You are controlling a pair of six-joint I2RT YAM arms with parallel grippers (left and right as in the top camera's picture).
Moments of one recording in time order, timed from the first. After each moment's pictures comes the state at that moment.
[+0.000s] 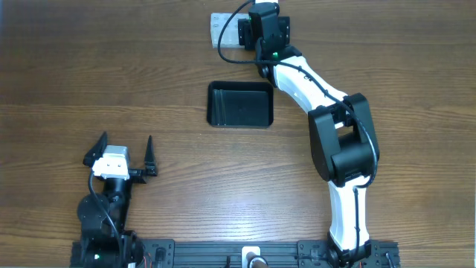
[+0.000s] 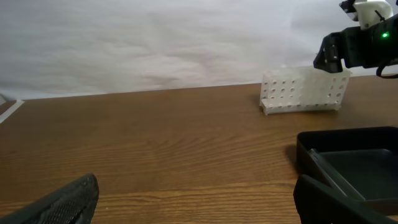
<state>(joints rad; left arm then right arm) 0.02 0.01 0.01 -0.07 0.07 0.06 0.38 2.22 1.65 0.00 0.29 0.15</state>
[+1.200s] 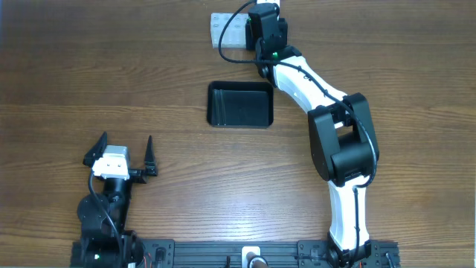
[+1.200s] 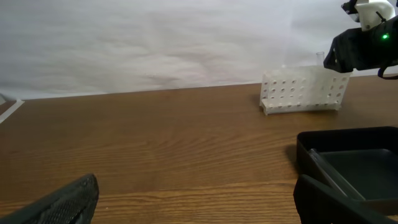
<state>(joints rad) 0.02 0.01 0.01 -0.07 0.07 0.06 0.38 2.22 1.65 -0.02 0.33 0.15</state>
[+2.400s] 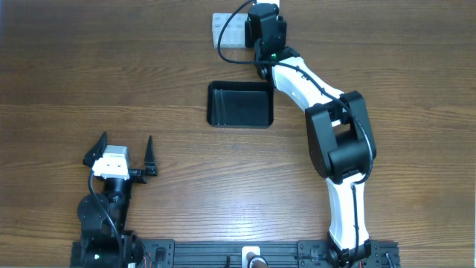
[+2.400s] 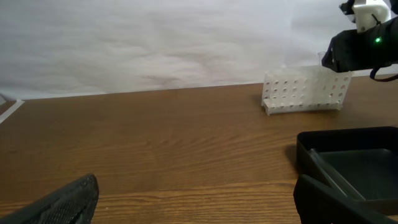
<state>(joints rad) 0.02 0.01 0.01 -0.07 0.07 0.06 0.38 2.25 1.65 0.07 0.35 0.16</state>
